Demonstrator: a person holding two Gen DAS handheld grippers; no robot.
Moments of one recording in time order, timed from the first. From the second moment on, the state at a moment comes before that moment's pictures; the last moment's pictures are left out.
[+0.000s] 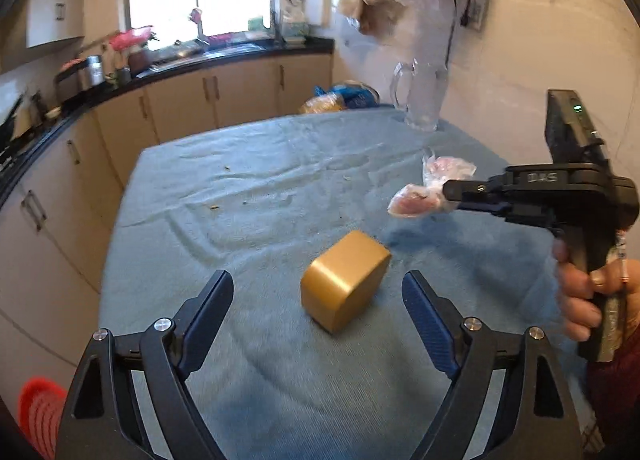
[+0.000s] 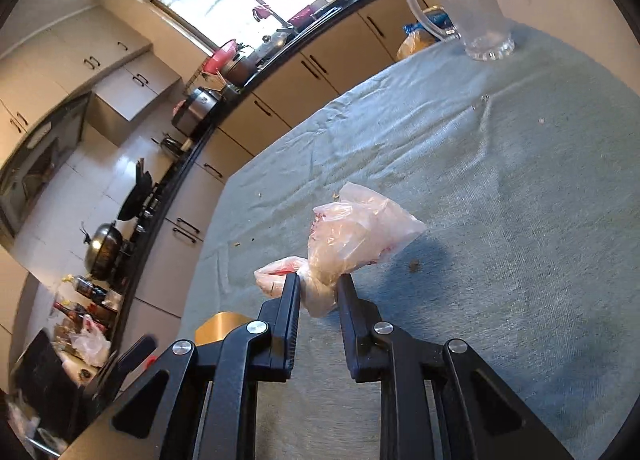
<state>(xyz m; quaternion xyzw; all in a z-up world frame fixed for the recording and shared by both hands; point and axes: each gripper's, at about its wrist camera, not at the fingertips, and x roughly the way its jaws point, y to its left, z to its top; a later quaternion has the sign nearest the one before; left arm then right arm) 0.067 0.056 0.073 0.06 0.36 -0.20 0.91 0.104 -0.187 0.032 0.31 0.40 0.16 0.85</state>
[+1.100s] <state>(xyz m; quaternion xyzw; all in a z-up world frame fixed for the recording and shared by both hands) 0.010 0.058 0.063 0.03 0.33 -0.11 0.94 0.079 -0.126 0.058 0.19 0.35 0.23 0.89</state>
